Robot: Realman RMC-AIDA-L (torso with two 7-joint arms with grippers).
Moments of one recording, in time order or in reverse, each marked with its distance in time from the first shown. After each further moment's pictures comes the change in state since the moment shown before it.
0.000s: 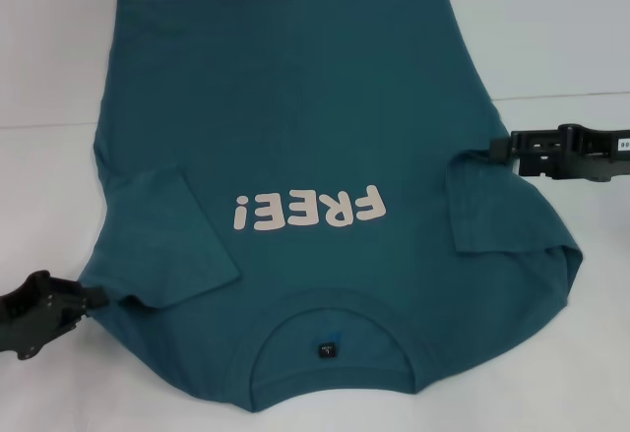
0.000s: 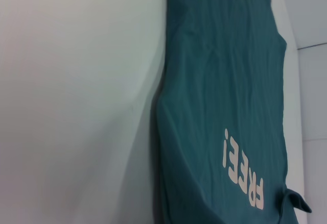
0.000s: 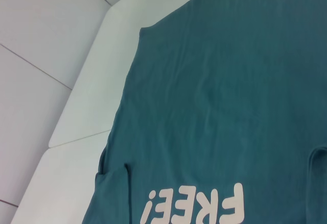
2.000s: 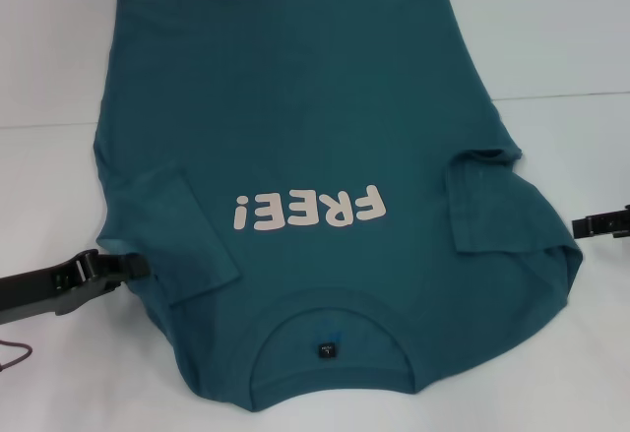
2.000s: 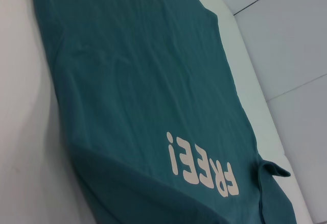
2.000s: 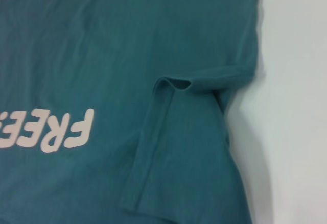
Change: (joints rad) left arm -0.068 -0.014 0.009 -0.059 -0.041 -0.036 0.324; right arm -0.019 -0.050 0.042 0.040 -0.322 0.069 -0.167
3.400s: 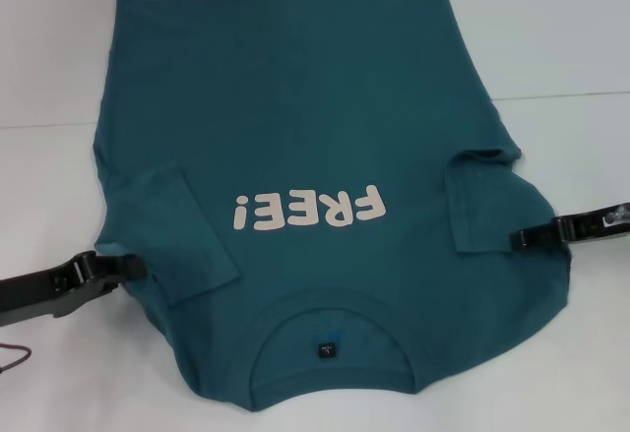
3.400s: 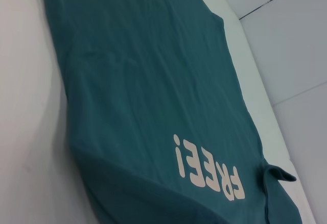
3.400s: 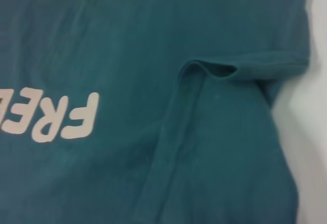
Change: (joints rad) left arm 0.005 -0.004 -0.005 -0.002 0.000 -0.017 -0.003; right arm 0.090 0.068 -0.112 0.119 -0.056 0.201 0.028
